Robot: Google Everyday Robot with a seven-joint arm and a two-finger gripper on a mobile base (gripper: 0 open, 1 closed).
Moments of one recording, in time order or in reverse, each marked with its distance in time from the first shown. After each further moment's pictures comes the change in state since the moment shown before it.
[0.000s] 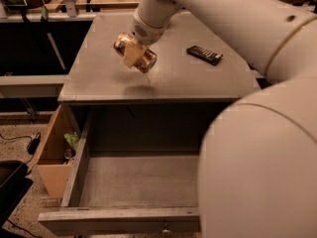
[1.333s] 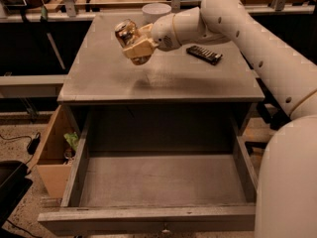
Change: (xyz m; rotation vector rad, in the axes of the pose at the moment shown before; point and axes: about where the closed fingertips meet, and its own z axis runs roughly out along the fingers) arm -0.031 -0.008 -0.014 -0.224 -0.701 -0.226
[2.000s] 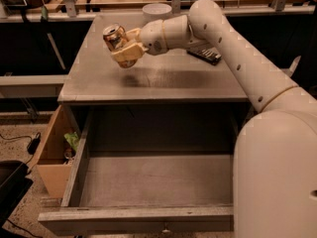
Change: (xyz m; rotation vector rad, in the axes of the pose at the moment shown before) arm -0.003 0.004 0.037 -0.133 -0.121 -0.042
